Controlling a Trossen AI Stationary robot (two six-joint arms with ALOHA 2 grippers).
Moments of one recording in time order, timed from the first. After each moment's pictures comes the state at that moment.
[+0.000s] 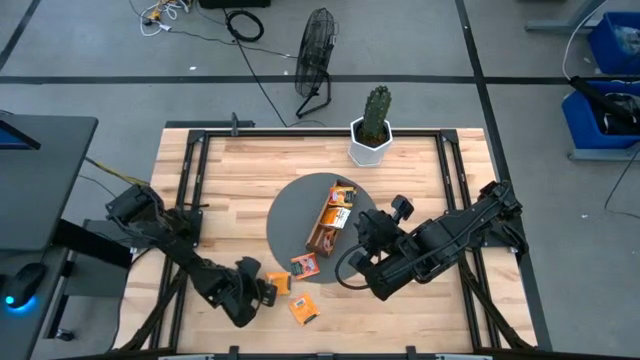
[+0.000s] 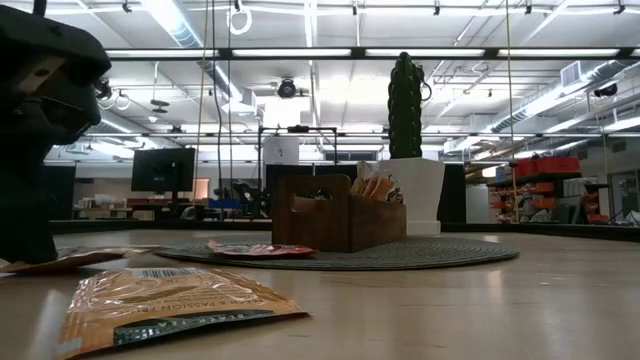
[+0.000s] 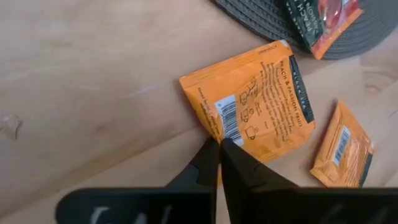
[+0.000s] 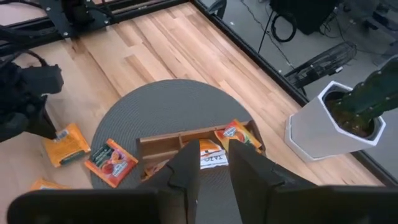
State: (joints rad) left arm -0.79 1.75 0.81 -0.33 -0.48 -2.01; right arm 0.55 1.85 2.11 -1.57 0.85 1.03
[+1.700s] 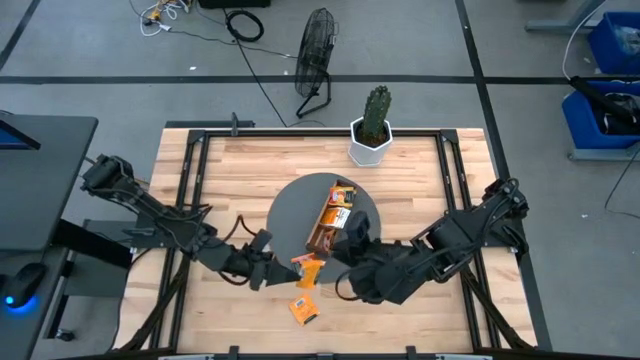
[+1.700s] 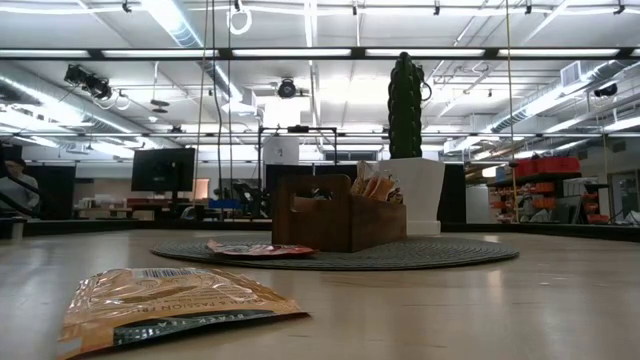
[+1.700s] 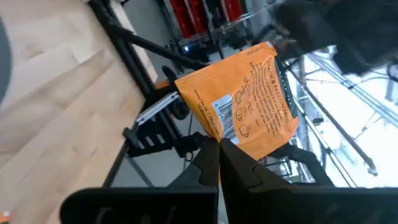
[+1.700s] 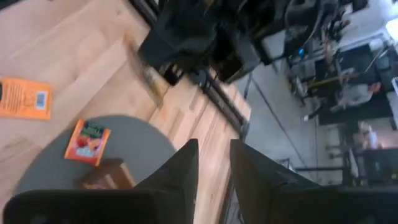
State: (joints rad) left arm -0.58 1.31 0.81 0.46 -0.38 -1.27; right arm 0.58 1.80 2.11 -1.04 0.69 -0.53
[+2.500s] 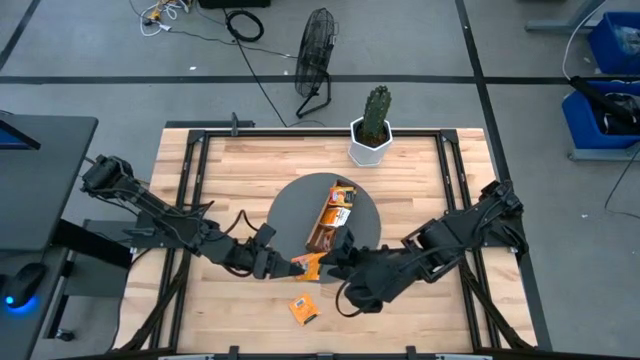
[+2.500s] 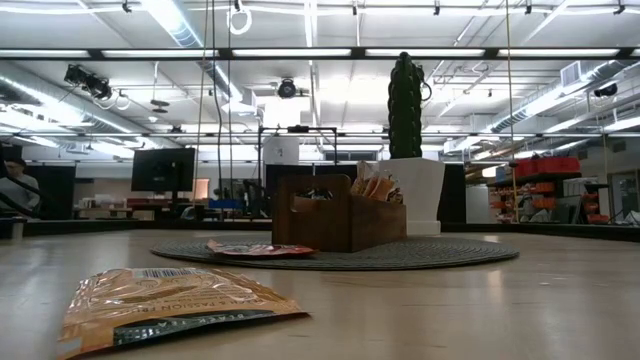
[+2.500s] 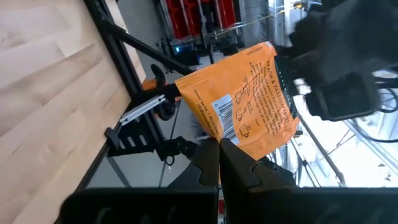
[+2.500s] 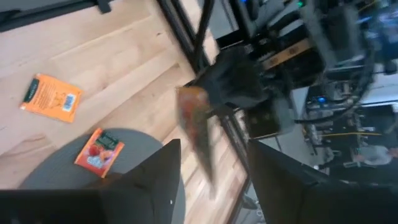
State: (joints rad) left arm -0.53 1.31 0.81 0.50 -0.34 -1.37; right arm 0.57 1.84 2.11 -0.97 0.50 -0.74
